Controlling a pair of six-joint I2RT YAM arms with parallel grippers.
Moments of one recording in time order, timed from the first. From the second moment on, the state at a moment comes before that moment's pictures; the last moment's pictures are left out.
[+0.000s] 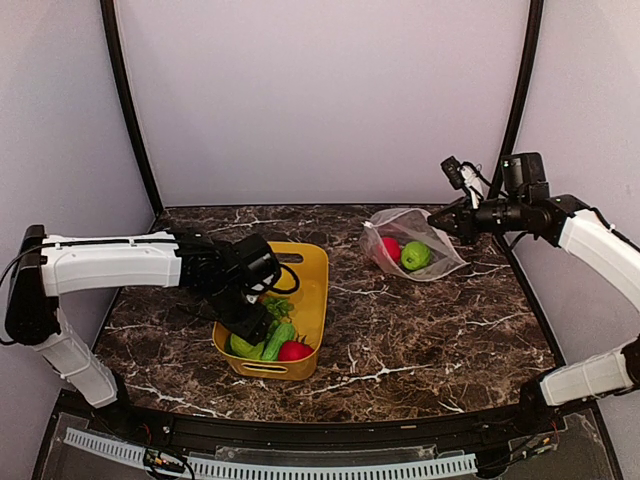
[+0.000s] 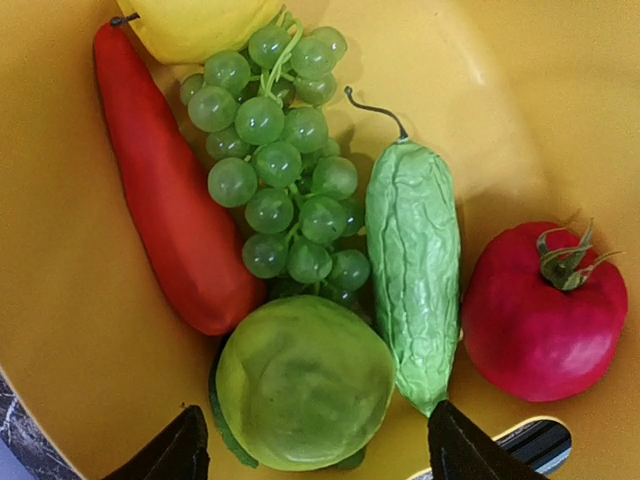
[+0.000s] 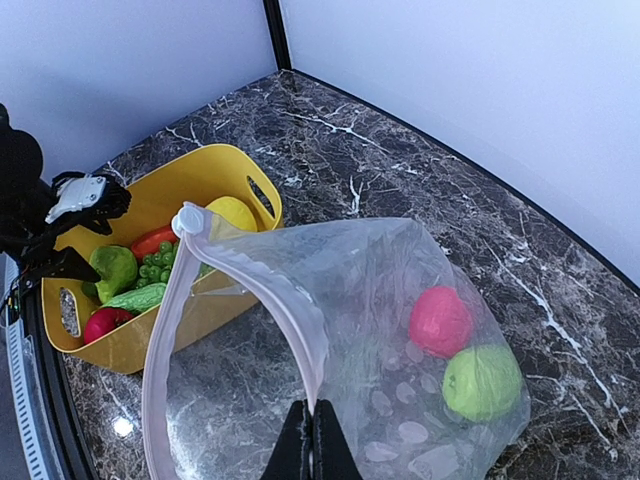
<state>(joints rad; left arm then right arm) -0.95 1.56 1.18 -0.97 -0.15 -0.43 0.30 1.22 1.11 -0.48 -0.64 -0.23</state>
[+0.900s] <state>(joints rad) -0.95 1.70 1.21 -0.98 -0.19 -0.44 0.30 1.22 1.11 -0.47 -0.64 -0.23</state>
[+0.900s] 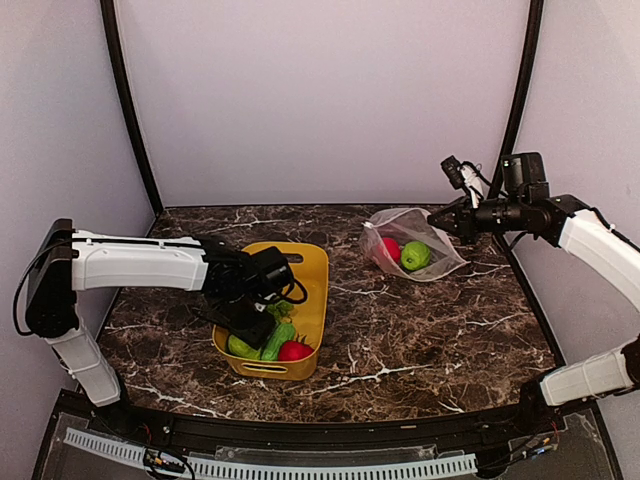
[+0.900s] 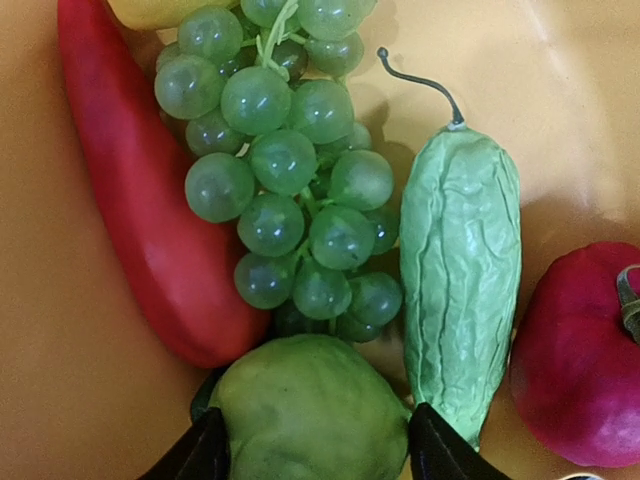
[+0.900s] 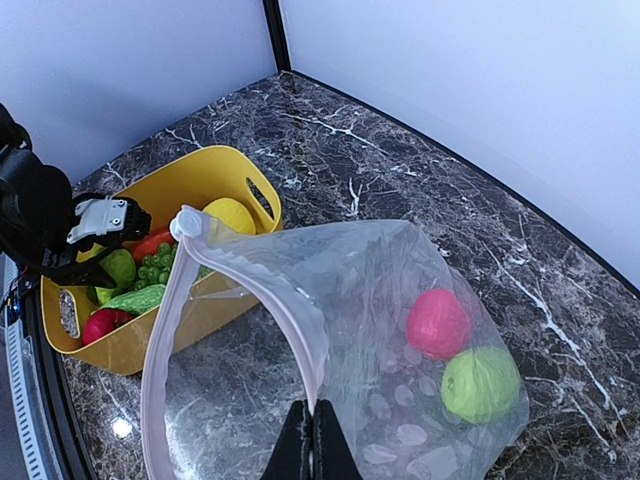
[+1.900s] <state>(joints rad) -0.95 1.67 1.39 -0.85 -0.21 -0.31 0.30 1.33 1.15 -0.53 -0.56 -0.30</state>
